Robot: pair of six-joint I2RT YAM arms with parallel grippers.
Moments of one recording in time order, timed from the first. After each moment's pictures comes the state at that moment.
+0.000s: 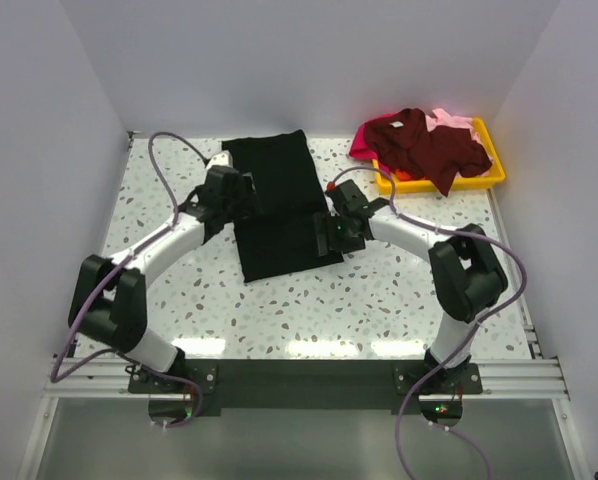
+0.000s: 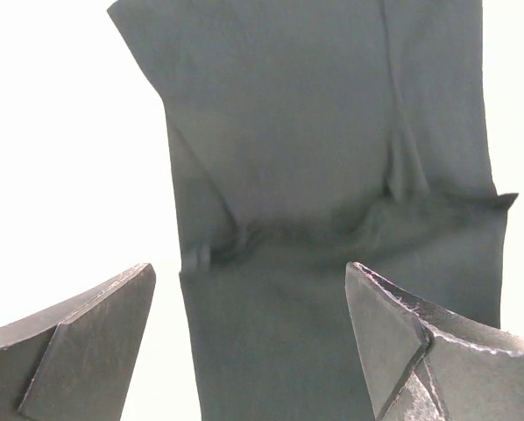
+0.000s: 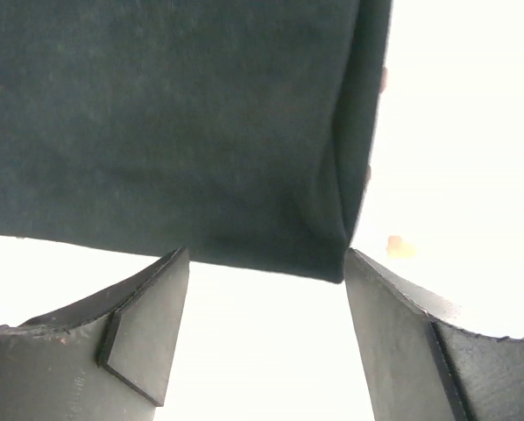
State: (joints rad) left arm -0.37 1.60 1.11 -0.23 -0.25 -0.51; right arm 0.56 1.83 1.22 -0.49 -0.07 0.40
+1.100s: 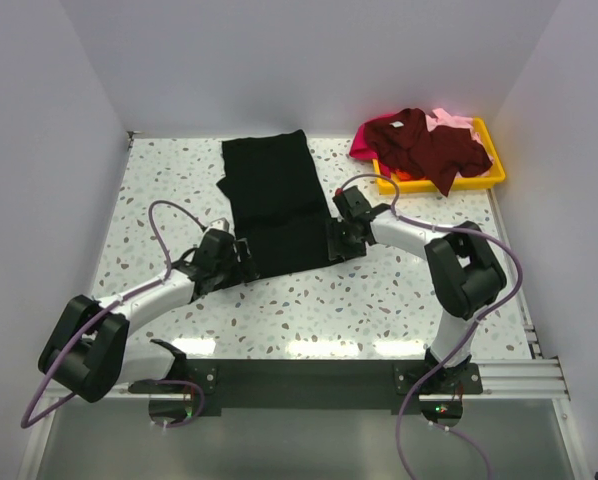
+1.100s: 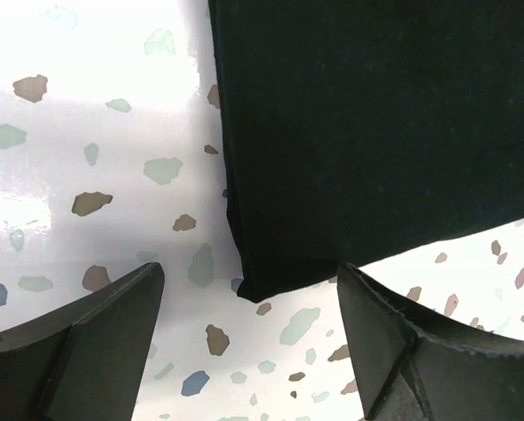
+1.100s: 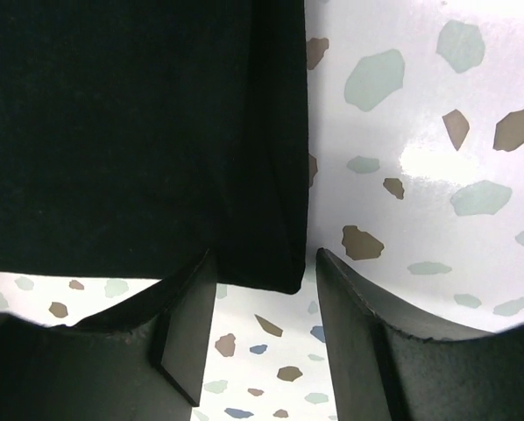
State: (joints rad) left arm -0.46 1.27 0.54 -0.17 -0.08 -0.72; right arm 0.54 1.82 1.15 -0.47 -0.02 0.44
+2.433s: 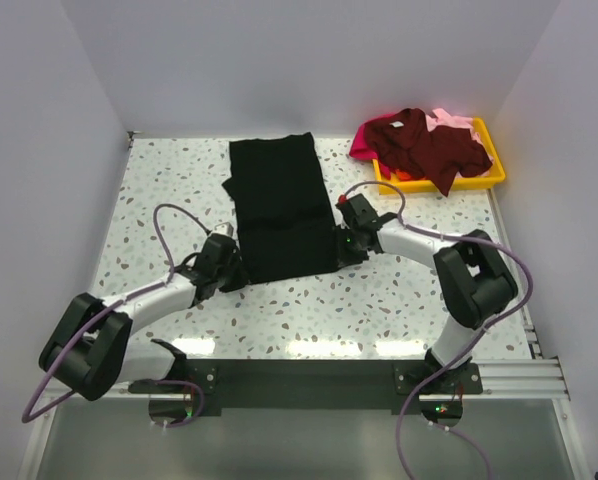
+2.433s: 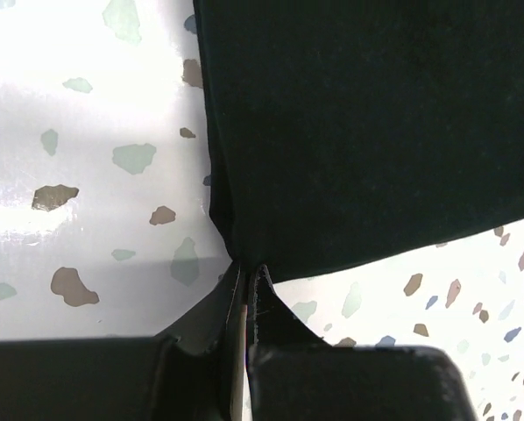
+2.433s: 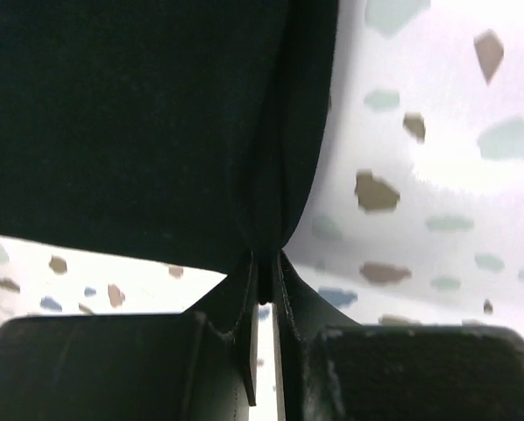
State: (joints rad) left arm -0.48 1.29 0.49 -0.09 -0.05 -0.73; right arm 0.54 1.76 1.05 -0.41 -0.07 0.44
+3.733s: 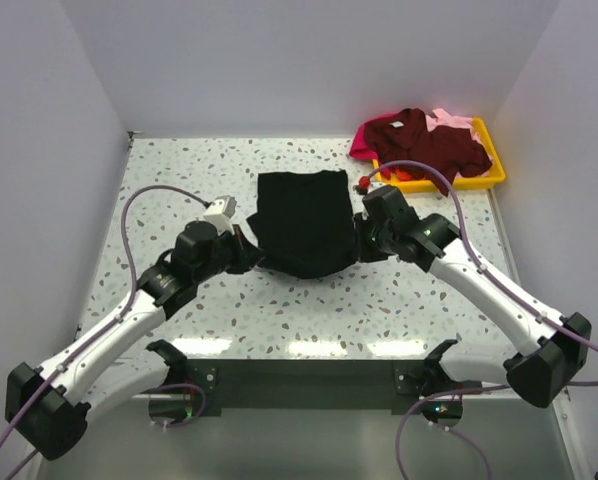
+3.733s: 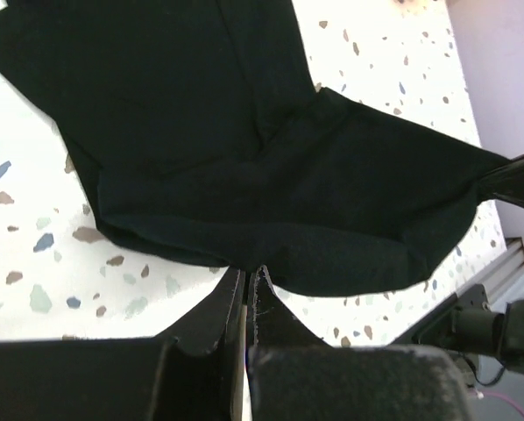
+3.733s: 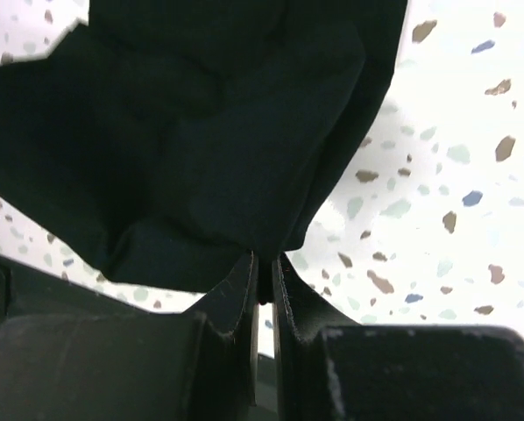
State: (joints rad) left arm -0.58 0.87 0.67 -0.26 0.08 -0.63; right arm 0.67 1.22 1.17 -0.86 0.09 0.46
